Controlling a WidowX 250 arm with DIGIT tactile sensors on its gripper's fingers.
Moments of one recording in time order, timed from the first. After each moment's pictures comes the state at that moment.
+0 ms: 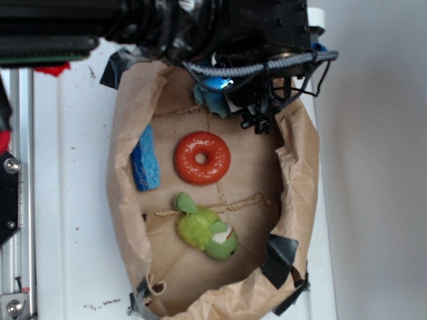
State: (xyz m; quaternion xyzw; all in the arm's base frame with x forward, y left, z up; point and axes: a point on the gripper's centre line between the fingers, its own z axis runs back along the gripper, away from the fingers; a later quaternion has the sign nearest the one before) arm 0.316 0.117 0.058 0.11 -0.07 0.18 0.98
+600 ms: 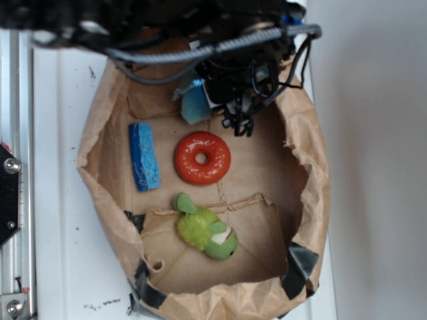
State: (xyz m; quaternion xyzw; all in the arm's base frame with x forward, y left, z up) arm 0.294 0.095 0.114 0.03 -0.10 0.16 0.98
